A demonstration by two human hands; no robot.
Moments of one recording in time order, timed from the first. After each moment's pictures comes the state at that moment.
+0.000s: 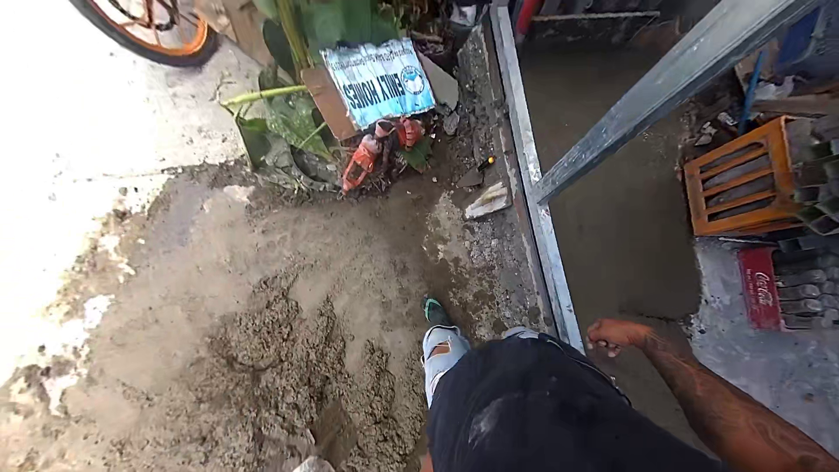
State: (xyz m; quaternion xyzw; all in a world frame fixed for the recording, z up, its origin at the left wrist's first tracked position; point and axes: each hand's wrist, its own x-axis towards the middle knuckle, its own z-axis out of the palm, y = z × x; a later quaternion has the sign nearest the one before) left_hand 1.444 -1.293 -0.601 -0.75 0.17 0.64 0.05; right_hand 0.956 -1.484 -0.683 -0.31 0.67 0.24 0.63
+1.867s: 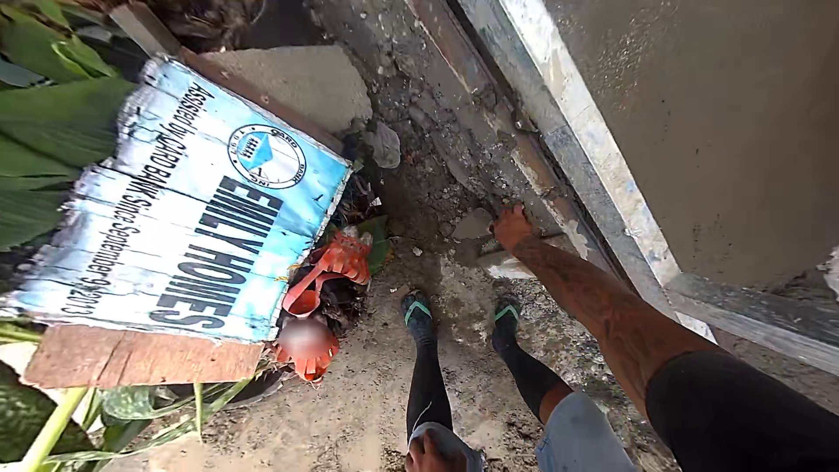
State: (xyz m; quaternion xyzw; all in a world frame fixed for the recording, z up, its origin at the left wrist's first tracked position) left_hand 1.484 -2.043 -0.954 -0.59 0.53 0.35 0.50; right_hand 1.084 -2.225 -1.199 -0.52 0.70 0.36 0.33
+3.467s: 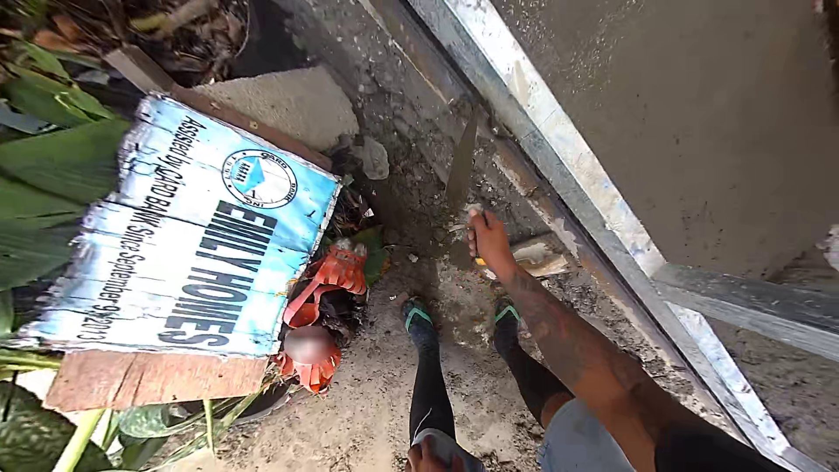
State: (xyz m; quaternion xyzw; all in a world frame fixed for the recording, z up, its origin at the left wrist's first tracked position) left_hand 1.500 -2.037 -0.964 -0.59 0.53 0.35 0.50; right_hand 1.137 -2.238 -1.092 -0.06 0.78 -0.37 0.49
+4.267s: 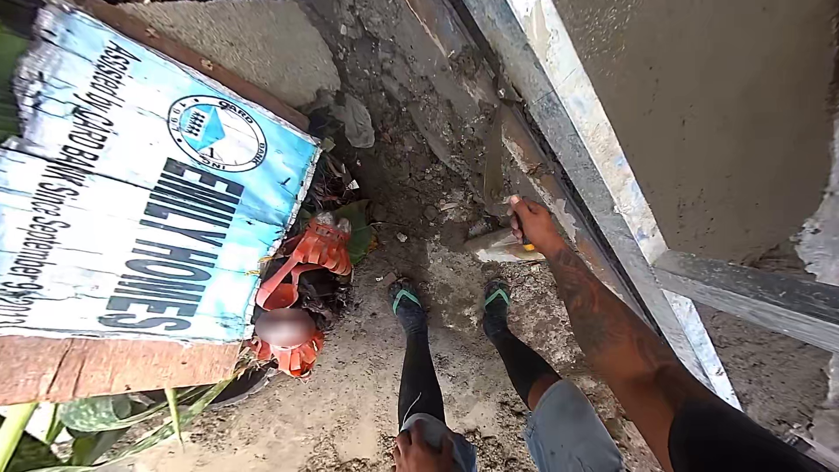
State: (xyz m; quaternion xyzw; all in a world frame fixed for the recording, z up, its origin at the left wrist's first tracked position) left_hand 1.502 -2.037 -0.965 -0.59 0.54 0.36 0.49; right_hand 1.053 -2.151 -1.135 -0.07 0.79 -0.29 0.53
